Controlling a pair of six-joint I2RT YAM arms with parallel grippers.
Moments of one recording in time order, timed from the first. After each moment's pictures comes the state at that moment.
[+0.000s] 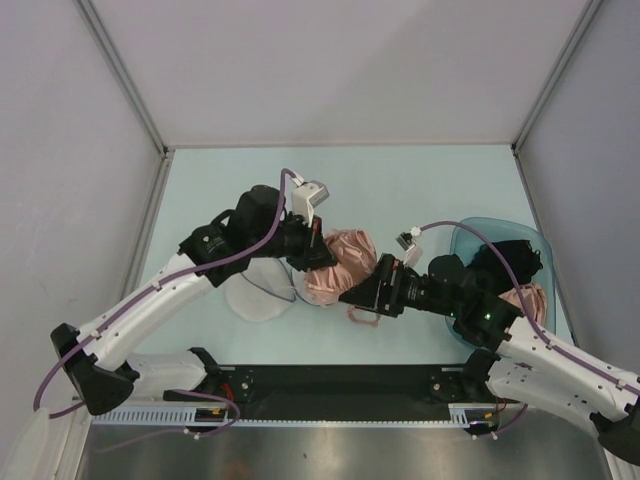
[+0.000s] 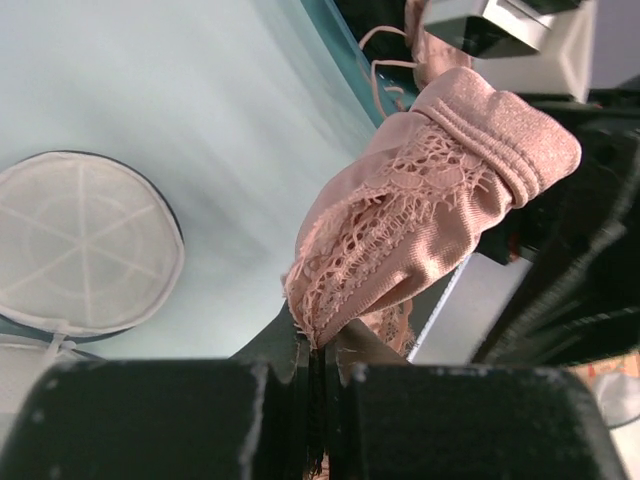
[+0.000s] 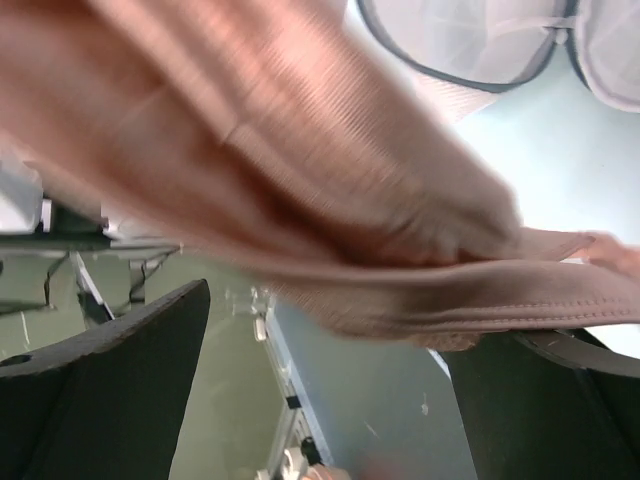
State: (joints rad) left arm -0.79 1.19 1.26 -0.63 0.34 -0.36; right arm 0.90 0.74 0.63 -0.14 -0.31 1.12
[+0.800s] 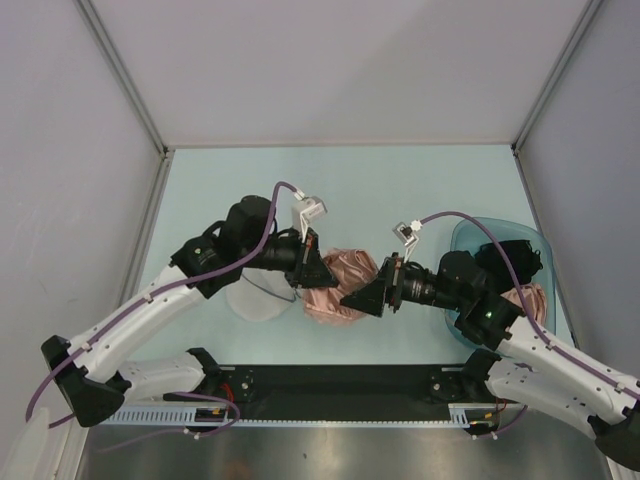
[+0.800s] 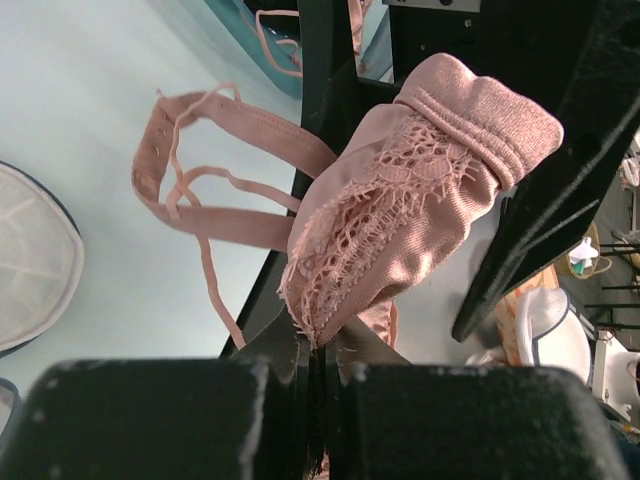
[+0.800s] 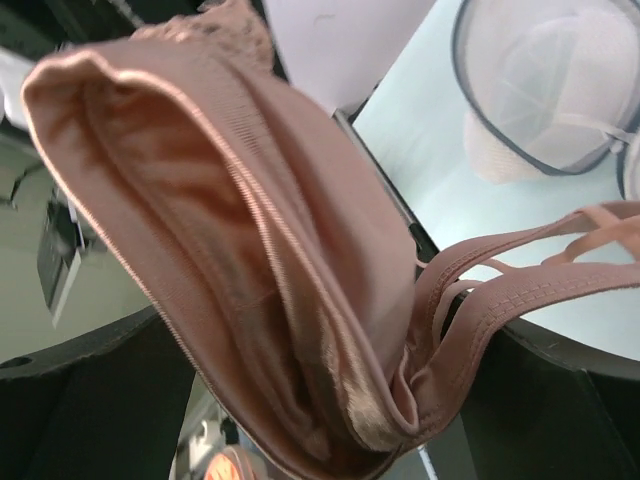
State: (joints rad) left arm -0.79 1.10 1.16 -0.58 0.59 -0.38; right arm 0.85 0.75 0.63 0.02 -0.44 0.91
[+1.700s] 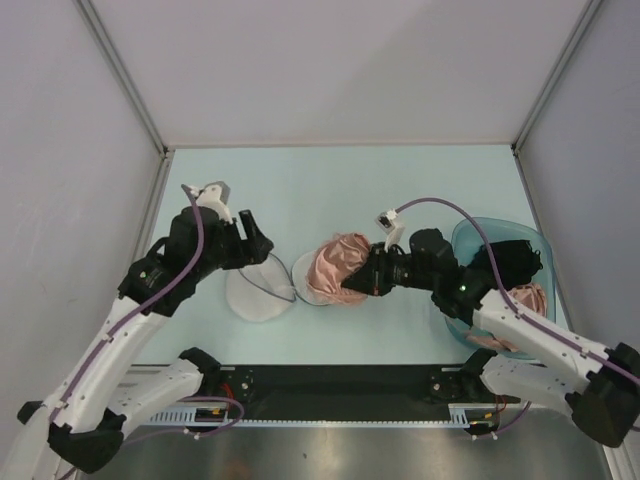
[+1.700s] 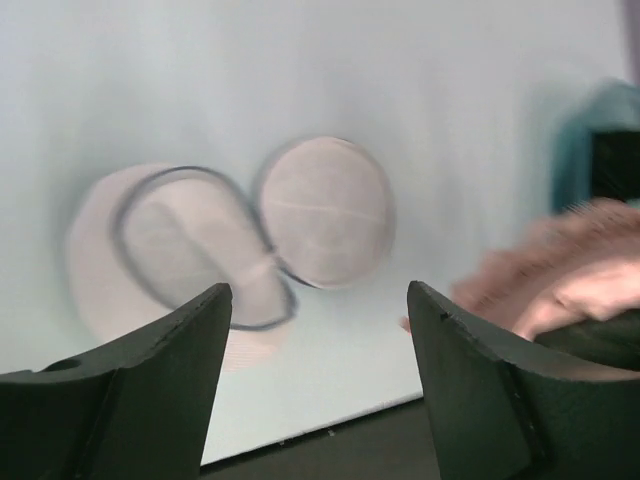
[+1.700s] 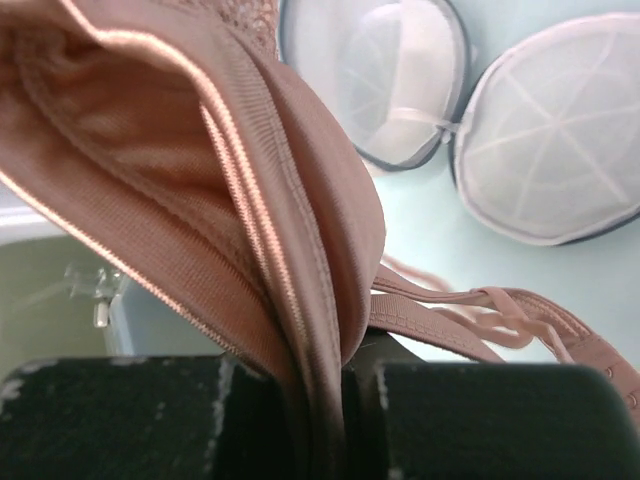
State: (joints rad) left arm -0.60 0.88 1.13 -0.80 -0.06 -0.54; right arm 0.76 0.93 0.68 -0.07 -0.42 0.68
